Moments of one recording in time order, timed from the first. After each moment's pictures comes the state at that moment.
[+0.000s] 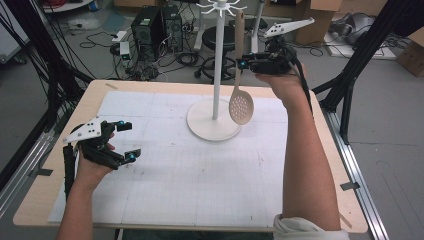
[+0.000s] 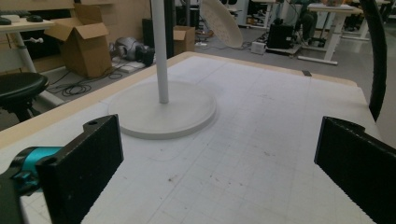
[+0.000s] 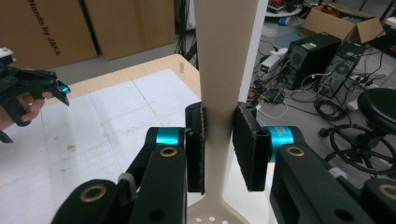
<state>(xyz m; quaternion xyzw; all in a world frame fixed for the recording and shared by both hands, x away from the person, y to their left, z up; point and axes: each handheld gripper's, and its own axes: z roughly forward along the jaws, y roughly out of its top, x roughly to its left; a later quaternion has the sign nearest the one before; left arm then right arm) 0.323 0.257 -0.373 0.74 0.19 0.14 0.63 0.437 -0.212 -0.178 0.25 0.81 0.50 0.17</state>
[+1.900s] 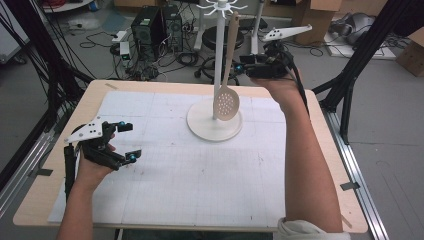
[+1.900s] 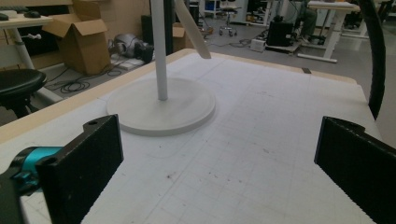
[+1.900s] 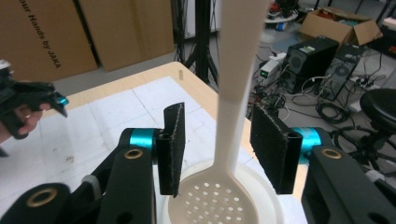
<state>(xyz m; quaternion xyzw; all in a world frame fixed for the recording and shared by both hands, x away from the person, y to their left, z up) 0.324 0.255 -0.375 0.75 0.19 0.14 0.62 0.436 -0.210 -0.191 0.26 0.80 0.52 0.17</state>
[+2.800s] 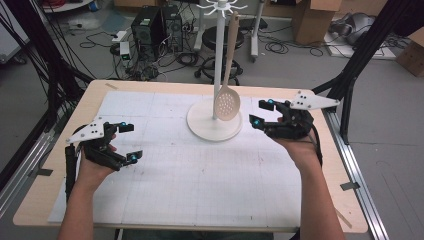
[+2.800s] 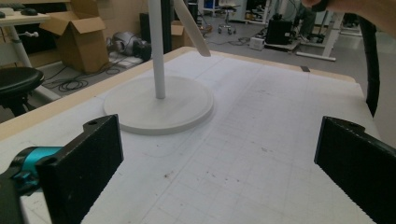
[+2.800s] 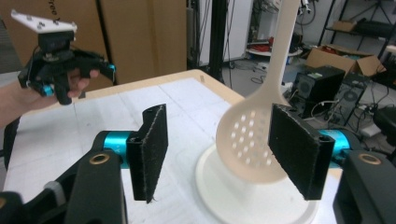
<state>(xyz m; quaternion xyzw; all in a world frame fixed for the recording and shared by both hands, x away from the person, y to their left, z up) 0.323 0.252 -0.376 0.75 0.19 0.13 0.62 0.339 -0.263 -0.285 0.22 0.76 0.59 0.18</state>
